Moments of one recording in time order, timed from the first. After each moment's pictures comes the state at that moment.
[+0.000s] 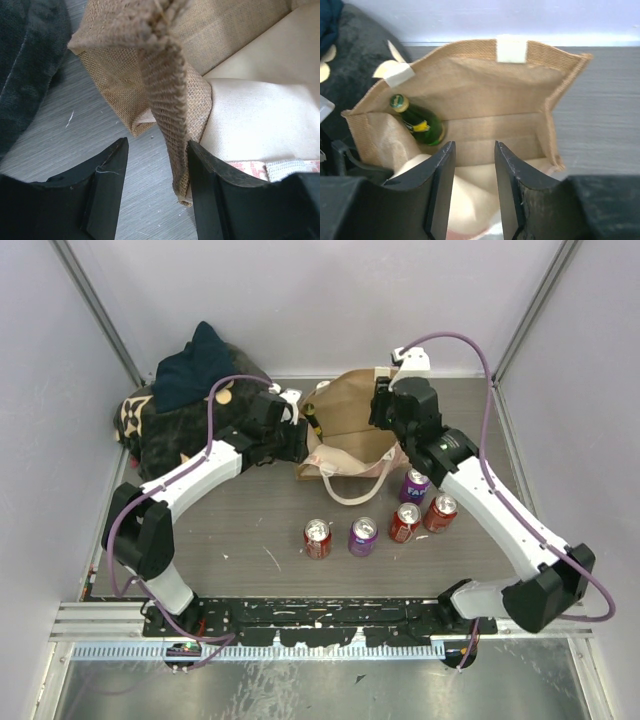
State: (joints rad) left arm -0.57 1.68 1.32 -0.35 0.05 -0.23; right arm 0.54 1.28 1.33 -0.37 0.41 0.26
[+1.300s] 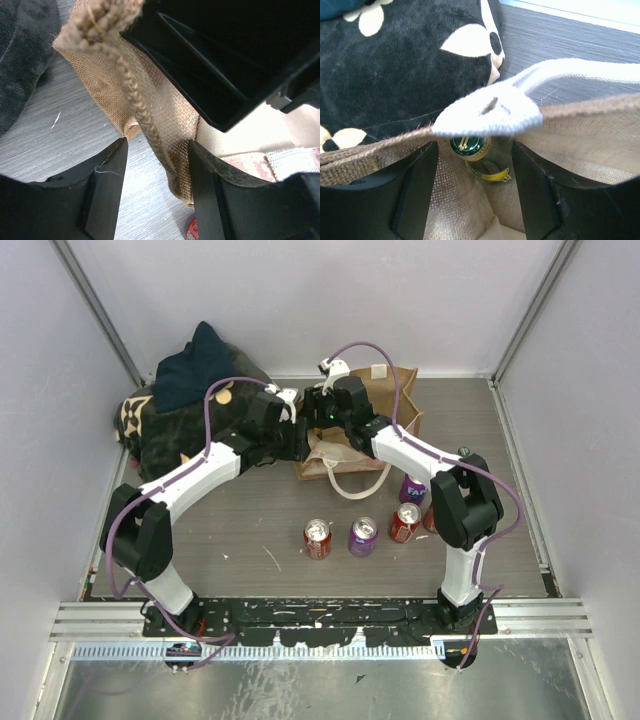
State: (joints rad) left arm -0.56 1.67 1.29 -0.30 0.08 -0.32; right arm 0.56 1.89 1.47 0.07 -0.05 0.24
